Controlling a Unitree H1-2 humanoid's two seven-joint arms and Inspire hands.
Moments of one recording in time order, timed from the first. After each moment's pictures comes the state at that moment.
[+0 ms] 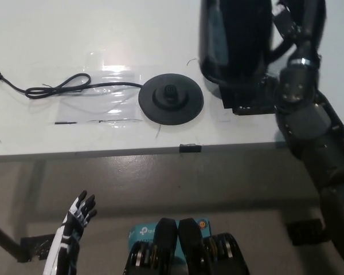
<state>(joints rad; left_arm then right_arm) 0.07 0.12 0.01 0.19 -0.11 -0.43 -0.14 -1.13 -0.14 0.03 1.20 -0.27 -0.37 -0.69</state>
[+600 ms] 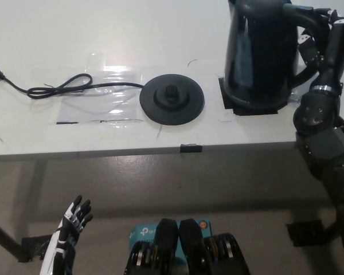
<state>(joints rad) 0.08 0.12 0.04 0.19 -0.12 -0.43 -0.17 -1.05 -0.18 0.05 1.21 -0.26 -0.40 -0.73</state>
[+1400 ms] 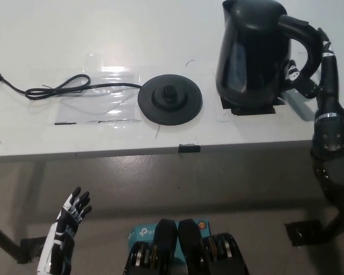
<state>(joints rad) 0.04 0.12 0.06 0.19 -0.12 -0.43 -0.19 -0.90 -0.23 0.05 1.09 -0.11 -0.41 -0.33</state>
